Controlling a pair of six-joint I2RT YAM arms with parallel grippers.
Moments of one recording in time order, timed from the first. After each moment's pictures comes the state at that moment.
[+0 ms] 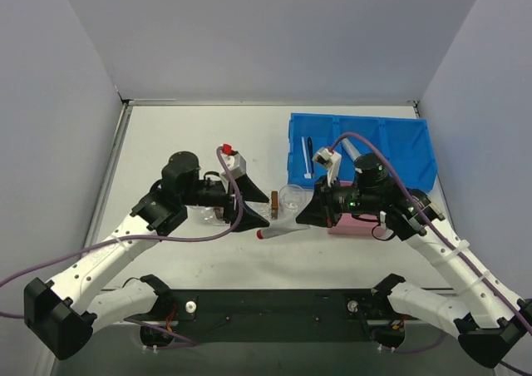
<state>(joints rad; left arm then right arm) -0.61 1.01 0.89 -0.04 0.90 -0.18 0.59 0.94 1.04 -0.67 -0.63 0.27</state>
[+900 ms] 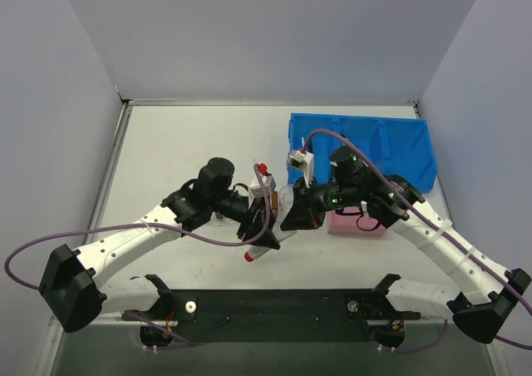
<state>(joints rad) -0.79 1.21 0.90 -0.10 1.09 -0.15 0.74 1.11 1.18 -0.72 -0.70 0.19</state>
